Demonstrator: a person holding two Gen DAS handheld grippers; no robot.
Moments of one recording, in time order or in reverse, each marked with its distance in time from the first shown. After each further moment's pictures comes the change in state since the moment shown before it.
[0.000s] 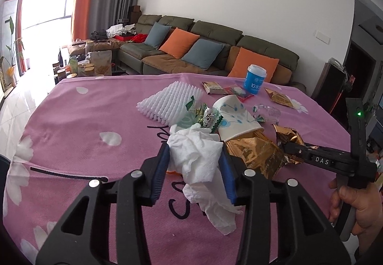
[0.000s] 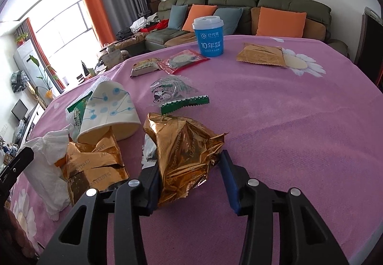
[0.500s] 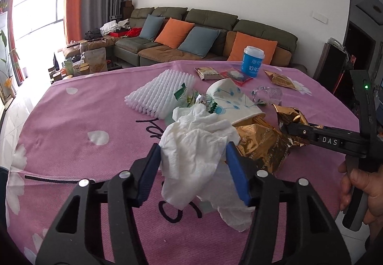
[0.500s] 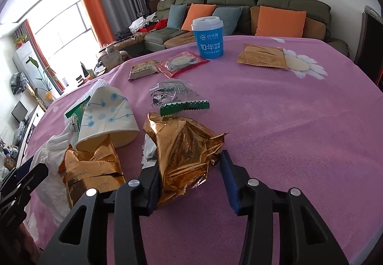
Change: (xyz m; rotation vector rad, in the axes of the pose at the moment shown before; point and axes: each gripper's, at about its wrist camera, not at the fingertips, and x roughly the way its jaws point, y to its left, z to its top) left arm 0.026 -0.017 -0.002 0.077 0.085 0.008; right arm 0.002 -0.001 0.006 0.010 0.006 0.000
